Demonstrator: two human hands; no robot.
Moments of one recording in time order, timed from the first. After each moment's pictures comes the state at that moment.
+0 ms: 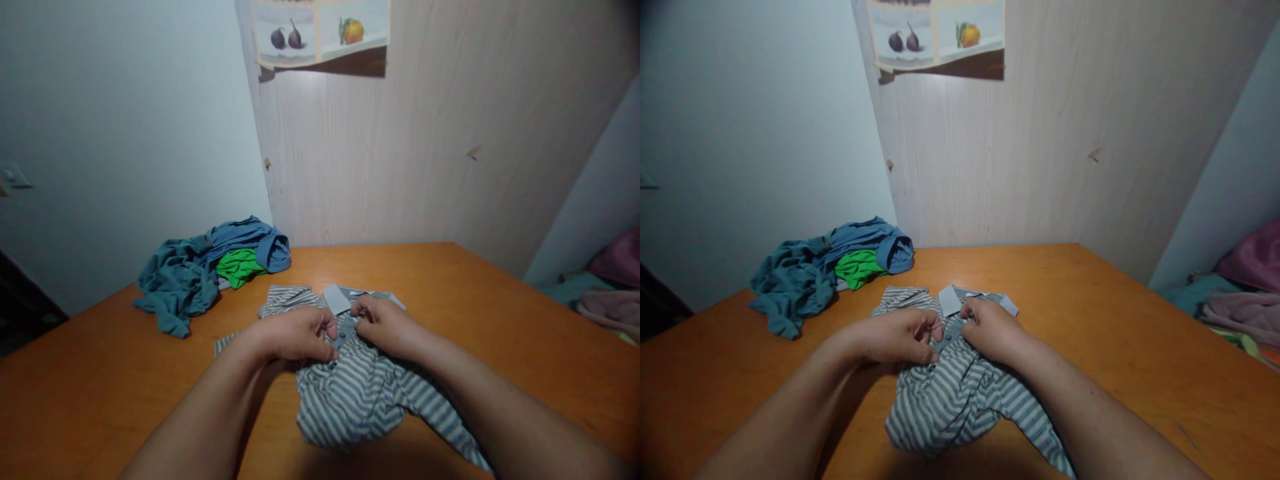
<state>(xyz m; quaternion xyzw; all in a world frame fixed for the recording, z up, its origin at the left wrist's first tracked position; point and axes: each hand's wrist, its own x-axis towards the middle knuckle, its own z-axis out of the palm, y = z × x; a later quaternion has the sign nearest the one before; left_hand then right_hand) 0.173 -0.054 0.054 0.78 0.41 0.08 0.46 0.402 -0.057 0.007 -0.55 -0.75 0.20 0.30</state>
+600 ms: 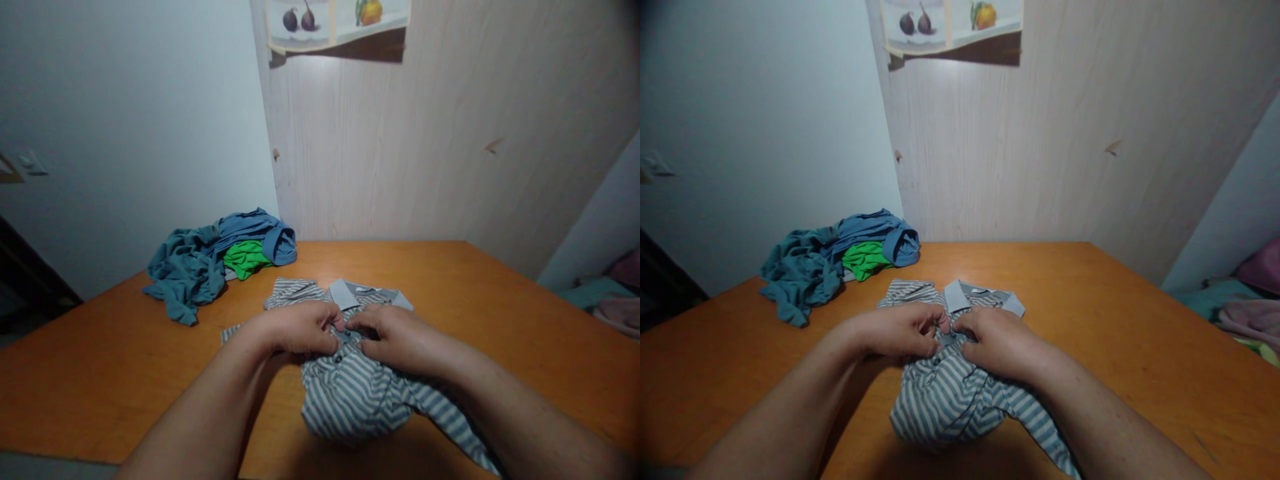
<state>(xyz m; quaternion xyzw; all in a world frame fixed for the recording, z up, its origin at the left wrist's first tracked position) 0.171 -0.053 0.057 0.82 0.40 0.04 0.41 0.398 -0.086 0.035 -0.46 -0.86 0.14 0.16</state>
